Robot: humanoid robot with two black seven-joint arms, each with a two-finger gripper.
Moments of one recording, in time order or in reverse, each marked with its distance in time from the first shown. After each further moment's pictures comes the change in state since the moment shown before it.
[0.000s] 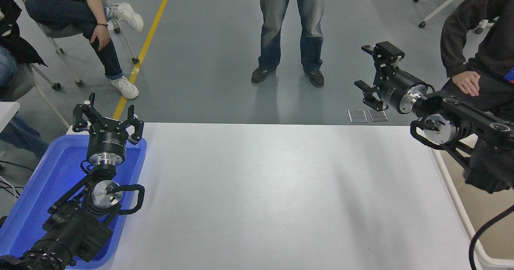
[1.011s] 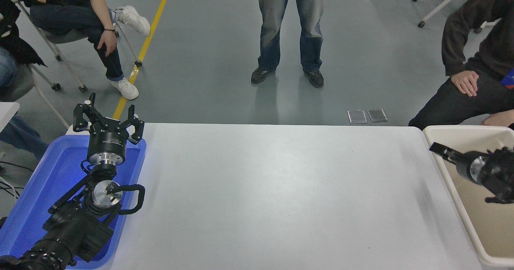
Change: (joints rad) left arm 0.000 0.000 0.001 0.000 0.000 0.000 0.001; right arm 0.059 -0.199 -0.720 -0.293 -0.573 -0.034 -0.009
